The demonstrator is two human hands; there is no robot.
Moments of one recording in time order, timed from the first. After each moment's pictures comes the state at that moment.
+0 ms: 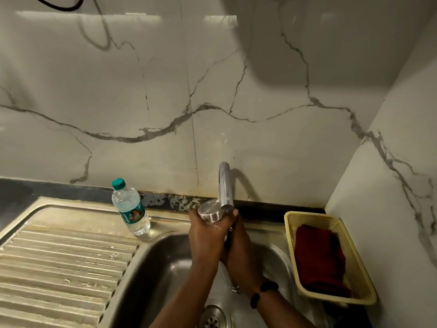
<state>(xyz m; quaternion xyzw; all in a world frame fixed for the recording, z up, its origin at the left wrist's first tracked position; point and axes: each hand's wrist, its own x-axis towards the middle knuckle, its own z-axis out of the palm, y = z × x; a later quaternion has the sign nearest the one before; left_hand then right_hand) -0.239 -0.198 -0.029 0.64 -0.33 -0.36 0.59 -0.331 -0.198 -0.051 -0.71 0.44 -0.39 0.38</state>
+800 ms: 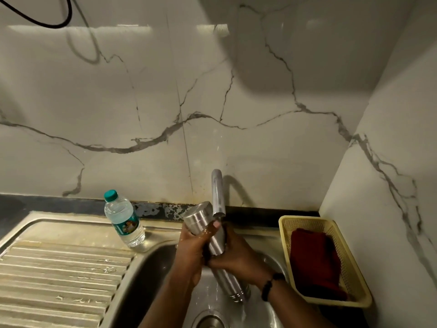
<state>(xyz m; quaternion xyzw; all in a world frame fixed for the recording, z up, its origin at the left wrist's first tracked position) -0.217 -0.193 -0.038 0.52 -0.26 -0.55 0.61 -0.338 -0.226 -0.056 -0.71 0.40 -0.29 0.51</state>
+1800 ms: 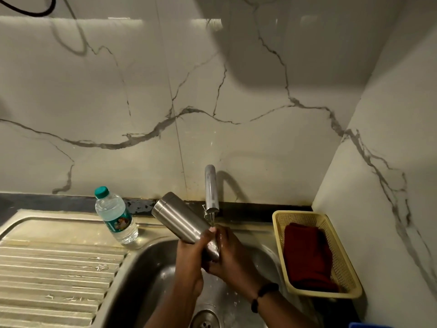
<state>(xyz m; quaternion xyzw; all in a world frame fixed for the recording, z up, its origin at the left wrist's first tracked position) -0.234 -0.187 -0.067 0.50 -0.20 -0.55 0.64 -0.341 -0.216 -0.089 -0.79 0.47 -0.29 0.26</state>
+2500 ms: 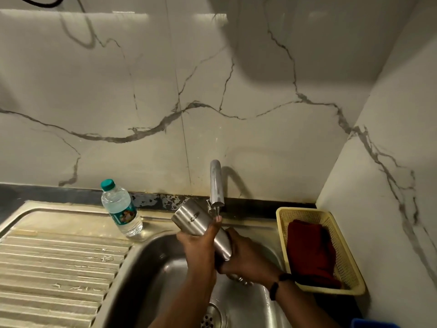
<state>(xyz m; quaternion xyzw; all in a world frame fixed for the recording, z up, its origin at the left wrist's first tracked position) -0.249 -0.191 -0.049 0.55 -0.13 -0.50 0.66 -0.368 -0.215 -0.066 -0.74 0.47 -0.18 0.45</state>
